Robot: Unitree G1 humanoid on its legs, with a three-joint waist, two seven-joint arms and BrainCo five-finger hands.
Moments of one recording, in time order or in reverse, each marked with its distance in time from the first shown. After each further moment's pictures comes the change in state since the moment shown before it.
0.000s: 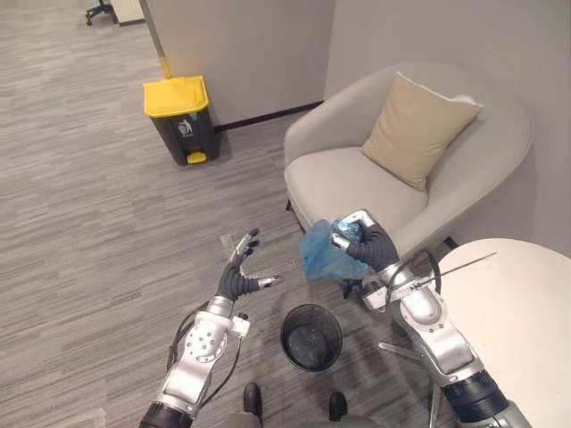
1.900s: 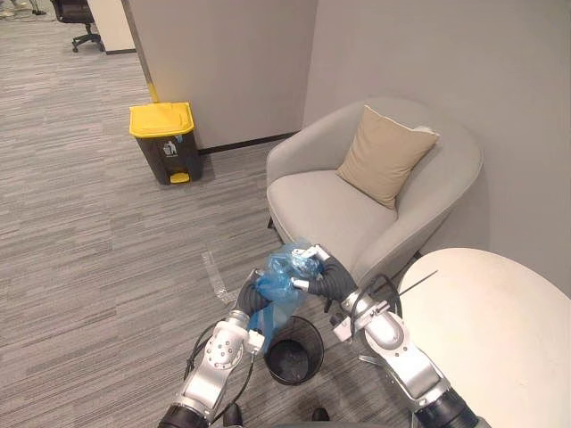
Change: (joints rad) left arm 0.065 -0.120 0.009 0.156 -0.016 0.042 -0.014; right arm 0.140 0.169 0.069 0.047 -0.322 0.005 -0.018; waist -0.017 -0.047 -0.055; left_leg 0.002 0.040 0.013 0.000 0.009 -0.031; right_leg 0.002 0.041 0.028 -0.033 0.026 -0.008
